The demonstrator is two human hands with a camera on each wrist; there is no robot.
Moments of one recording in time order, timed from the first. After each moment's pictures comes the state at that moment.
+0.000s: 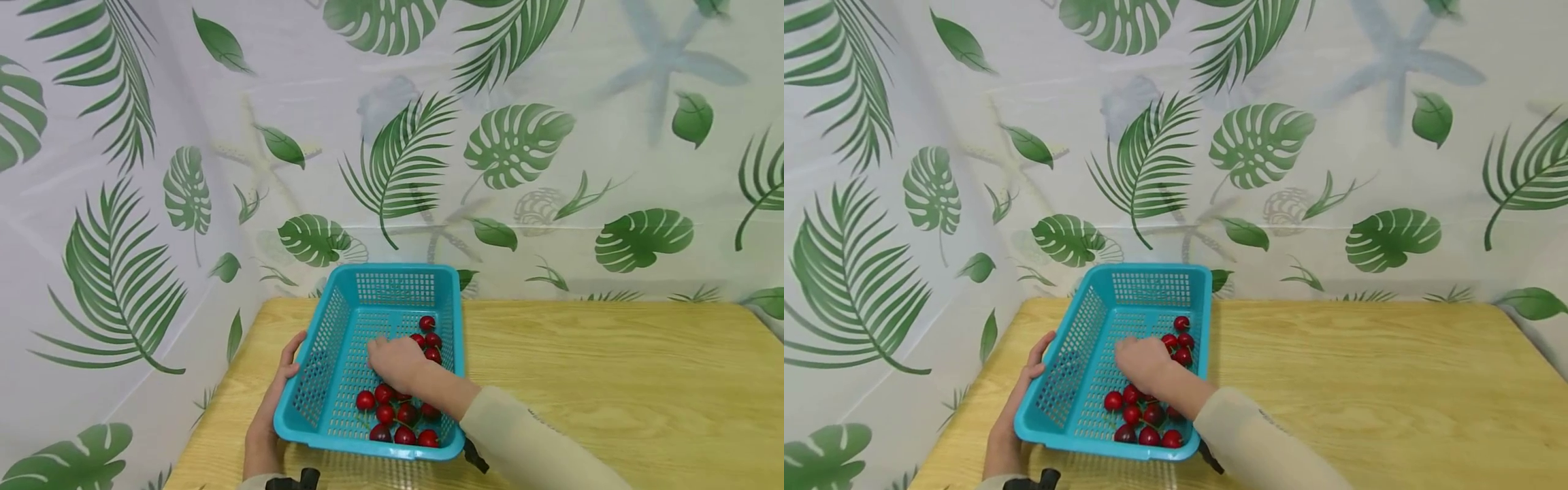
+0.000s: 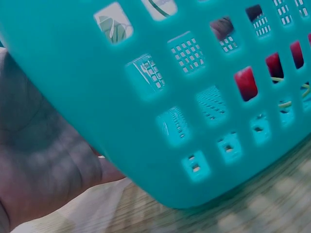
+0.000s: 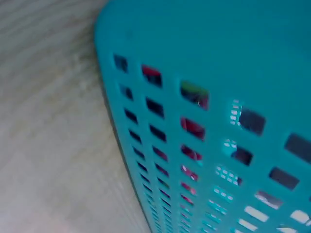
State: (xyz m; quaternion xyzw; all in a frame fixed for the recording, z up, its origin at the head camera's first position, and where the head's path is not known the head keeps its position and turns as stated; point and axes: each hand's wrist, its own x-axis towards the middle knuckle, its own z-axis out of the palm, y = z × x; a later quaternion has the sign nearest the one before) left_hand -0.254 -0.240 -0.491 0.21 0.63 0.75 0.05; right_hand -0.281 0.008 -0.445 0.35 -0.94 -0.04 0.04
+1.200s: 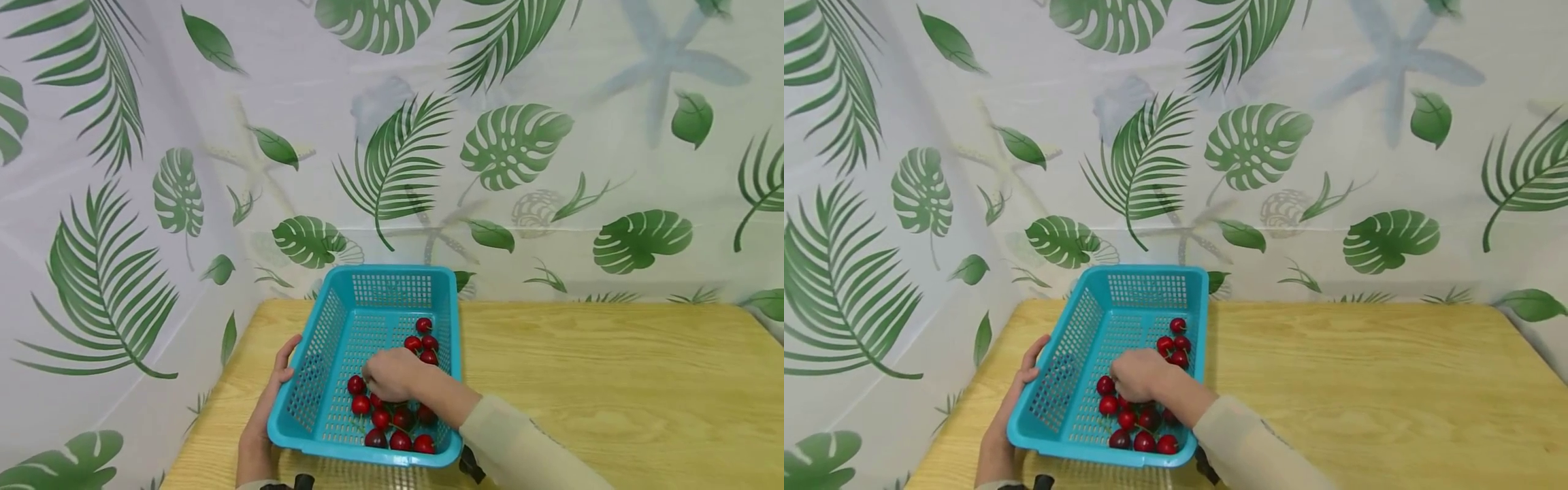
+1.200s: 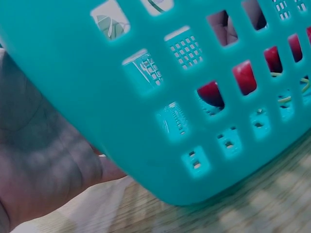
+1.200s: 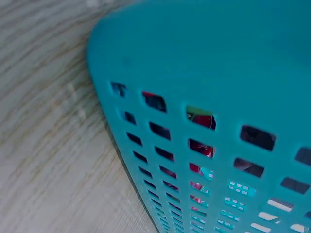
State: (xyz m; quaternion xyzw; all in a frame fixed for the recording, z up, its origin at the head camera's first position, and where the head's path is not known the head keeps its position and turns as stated) left_hand -0.253 -0.240 -0.491 0.21 0.63 0.74 0.05; right_hand -0.281 0.012 -0.447 0.38 -0.91 0.10 -0.10
